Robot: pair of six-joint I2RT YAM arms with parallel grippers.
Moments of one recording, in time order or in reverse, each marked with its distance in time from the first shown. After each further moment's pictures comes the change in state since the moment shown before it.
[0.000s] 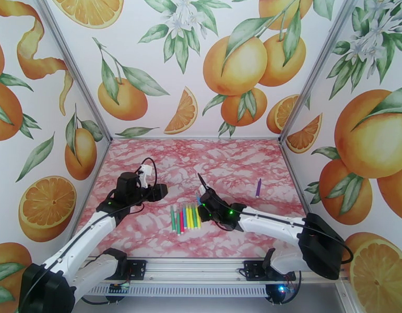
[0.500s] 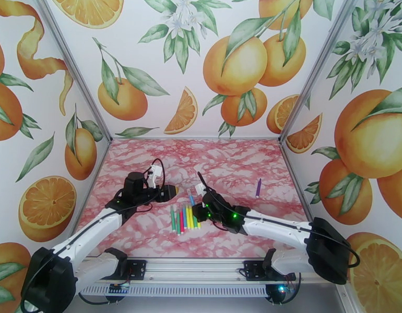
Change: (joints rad) left arm -0.091 0.109 -0.023 0.193 0.158 -0.104; right arm 0.033 -0.046 -0.023 0.159 -0.104 -0.002
